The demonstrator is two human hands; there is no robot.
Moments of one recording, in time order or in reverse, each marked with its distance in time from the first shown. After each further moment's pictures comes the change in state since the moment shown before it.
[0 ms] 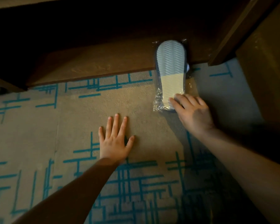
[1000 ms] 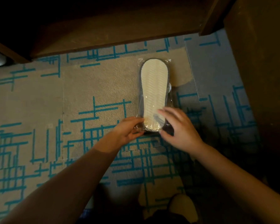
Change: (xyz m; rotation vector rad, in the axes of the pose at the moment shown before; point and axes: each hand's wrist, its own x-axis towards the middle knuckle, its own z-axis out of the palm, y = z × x) left_hand -0.074 0.063 -0.034 -1.510 -0.600 -0.747; right_hand -0.149 -0.072 -0.008 0.730 -0.060 0.040
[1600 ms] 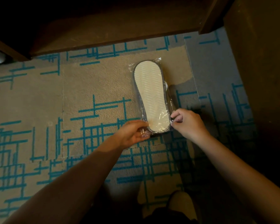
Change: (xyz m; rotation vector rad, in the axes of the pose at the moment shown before) left_hand -0.002 -0.016 0.001 -0.024 -0.133 -0.040; right_hand 0.010 0.006 -0.016 0.212 -0.052 0.498
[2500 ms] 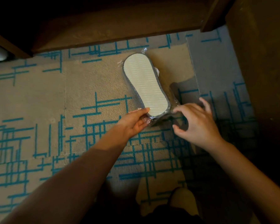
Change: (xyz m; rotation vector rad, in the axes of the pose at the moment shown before) left_hand 0.005 0.017 0.007 -0.156 0.106 0.051; right_hand -0.032 -0.003 -0.018 -0.421 0.226 -0.518
